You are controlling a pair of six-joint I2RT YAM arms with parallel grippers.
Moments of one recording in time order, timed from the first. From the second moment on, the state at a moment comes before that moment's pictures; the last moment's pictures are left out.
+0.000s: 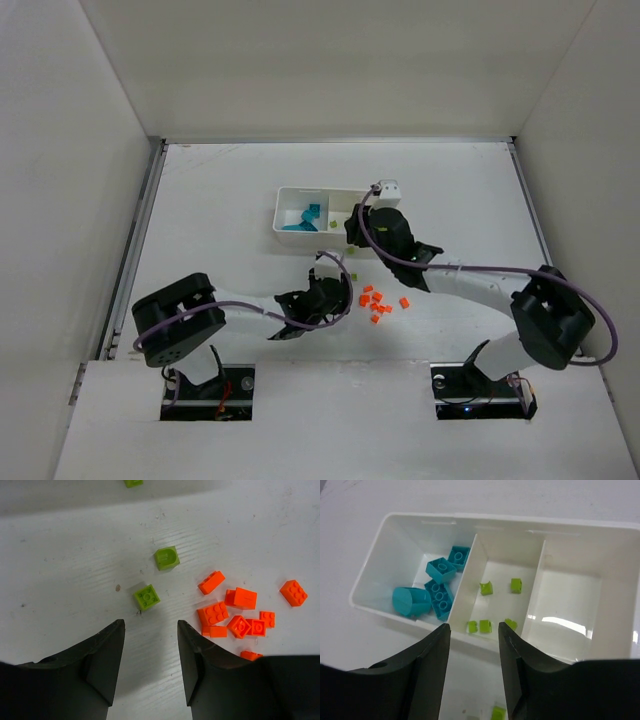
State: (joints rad) left arm -1.13 1.54 0.54 0.36 -0.49 -0.68; right arm 0.76 1.50 0.87 0.26 0.39 0.46
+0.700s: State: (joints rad) left arm -1.12 1.67 0.65 0.34 -0.56 -0.62; right arm 0.87 1.11 0.42 0.27 0.46 0.63
